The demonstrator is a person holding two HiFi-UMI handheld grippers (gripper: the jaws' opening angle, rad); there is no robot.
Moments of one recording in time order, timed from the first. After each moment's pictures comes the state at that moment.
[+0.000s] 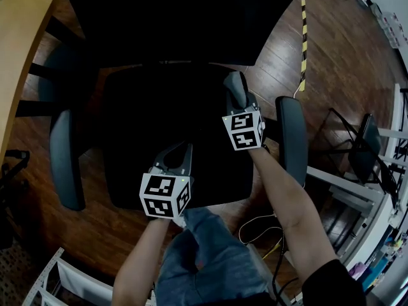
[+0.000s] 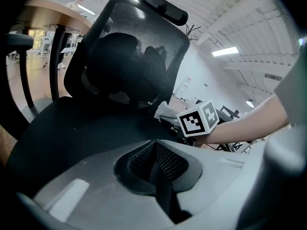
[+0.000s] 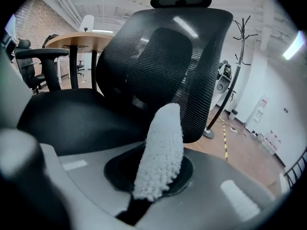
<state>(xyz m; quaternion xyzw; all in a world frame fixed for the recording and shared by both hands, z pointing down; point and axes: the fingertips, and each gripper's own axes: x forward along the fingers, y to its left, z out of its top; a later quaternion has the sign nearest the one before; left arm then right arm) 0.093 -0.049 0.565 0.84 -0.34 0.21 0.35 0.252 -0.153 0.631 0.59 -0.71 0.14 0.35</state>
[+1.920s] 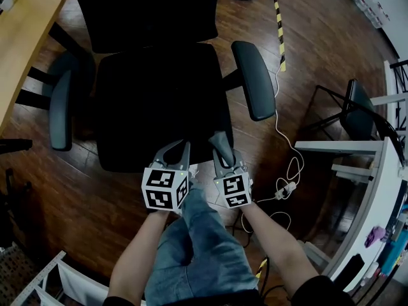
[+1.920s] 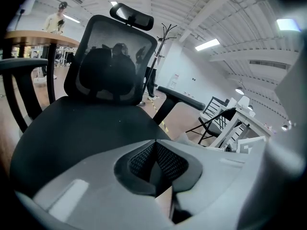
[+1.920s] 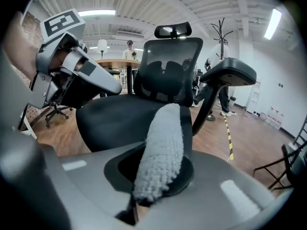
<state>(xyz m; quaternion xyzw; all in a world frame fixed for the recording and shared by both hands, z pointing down) 0.107 0.119 0.538 0.87 -0.31 0.23 0.30 0.180 0.175 0.604 0.59 -0.74 0.19 0.27</state>
